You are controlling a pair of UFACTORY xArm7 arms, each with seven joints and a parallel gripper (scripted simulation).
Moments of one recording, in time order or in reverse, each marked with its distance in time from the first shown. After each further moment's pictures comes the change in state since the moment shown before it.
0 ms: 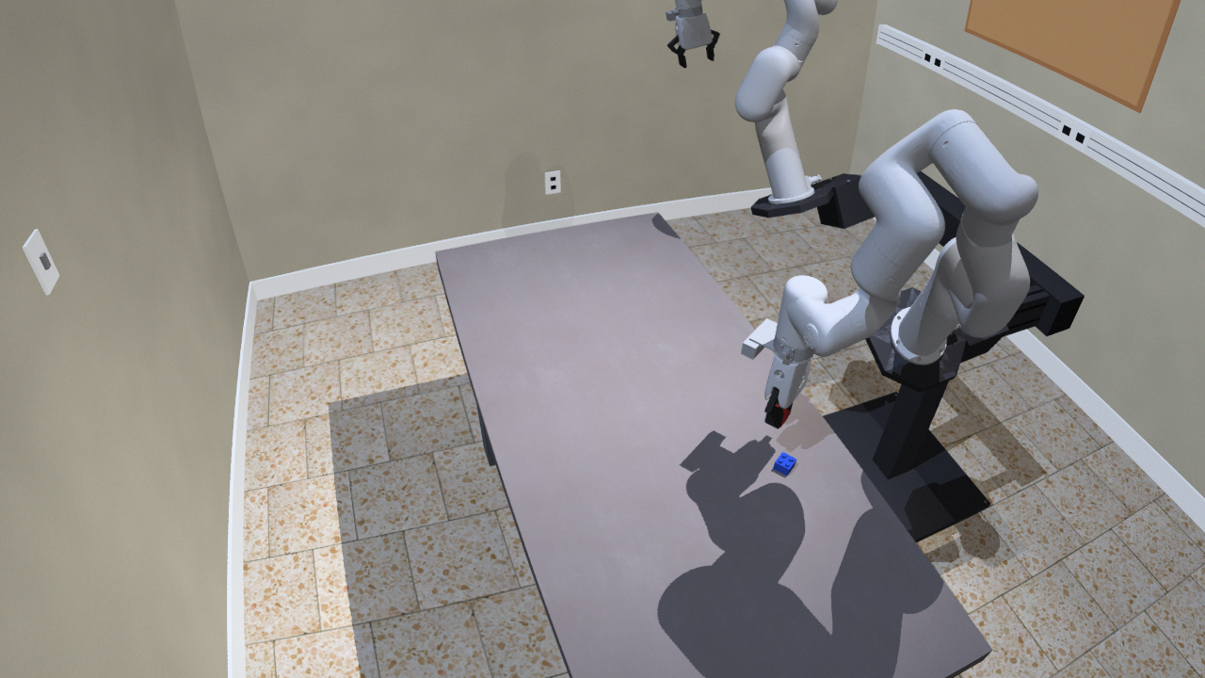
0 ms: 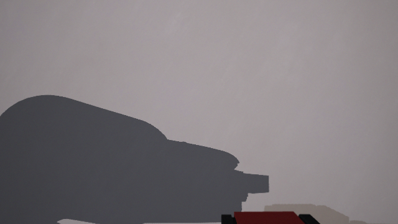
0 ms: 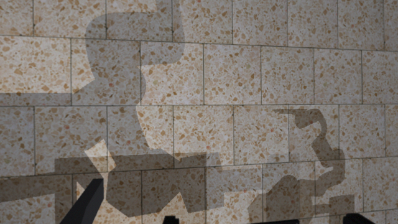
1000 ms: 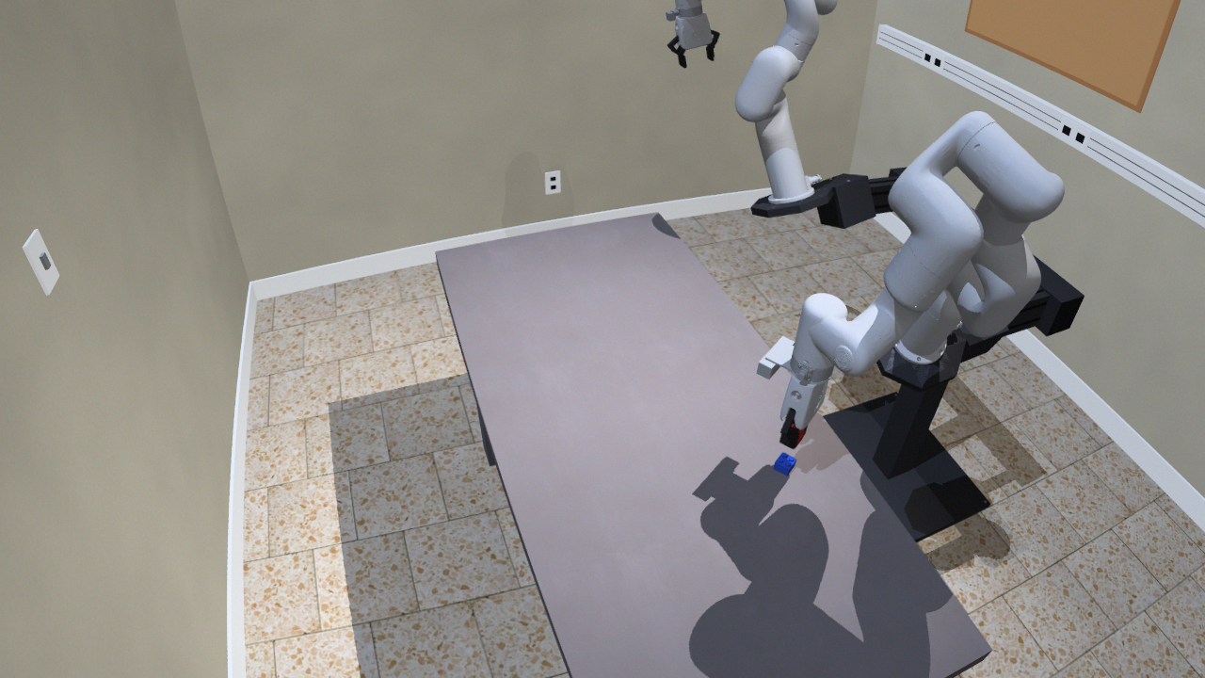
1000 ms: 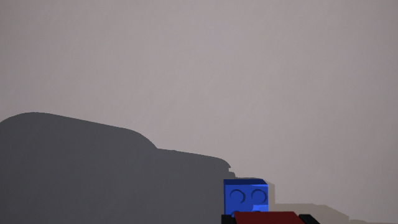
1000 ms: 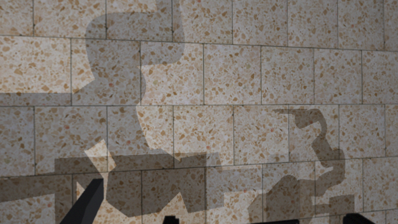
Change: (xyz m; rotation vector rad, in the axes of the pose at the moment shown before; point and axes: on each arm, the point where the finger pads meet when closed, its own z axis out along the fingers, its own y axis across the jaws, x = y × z) left arm -0.049 -0.035 -0.006 -0.001 0.000 0.001; right arm 0.000 0.000 0.000 0.000 0.000 0.000
